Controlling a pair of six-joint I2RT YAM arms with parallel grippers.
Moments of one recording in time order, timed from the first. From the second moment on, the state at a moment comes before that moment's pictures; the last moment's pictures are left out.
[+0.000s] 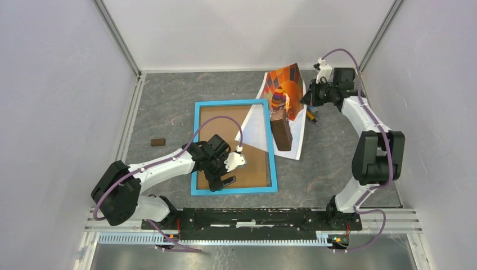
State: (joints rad) left arm -0.79 1.36 0.74 -0.63 0.16 0.44; right arm -0.02 1.73 1.31 -0.33 -0.58 -0.03
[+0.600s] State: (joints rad) left arm -0.61 1.24 0.86 -0.71 0.16 0.42; right arm -0.03 1.50 1.54 -0.49 -0.65 -0.13
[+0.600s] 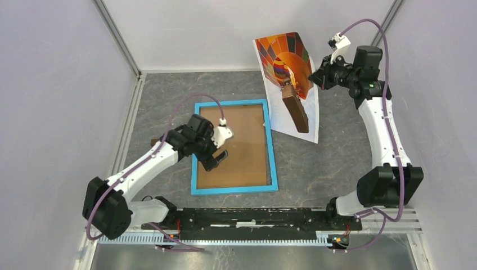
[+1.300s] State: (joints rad) left arm -0.13 1.15 0.98 -0.70 0.30 0.26; right arm -0.02 1.32 1.49 -0.20 -0.94 0.25
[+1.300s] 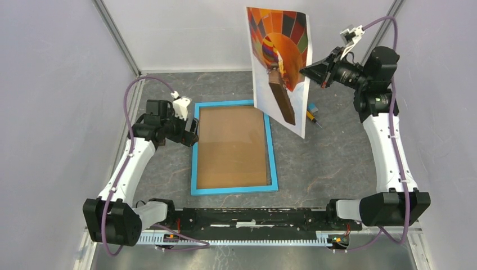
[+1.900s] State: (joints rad) left arm 0.13 1.21 1.02 -0.62 0.38 0.06; right arm 0.28 1.33 1.17 0.36 -1.00 0.82
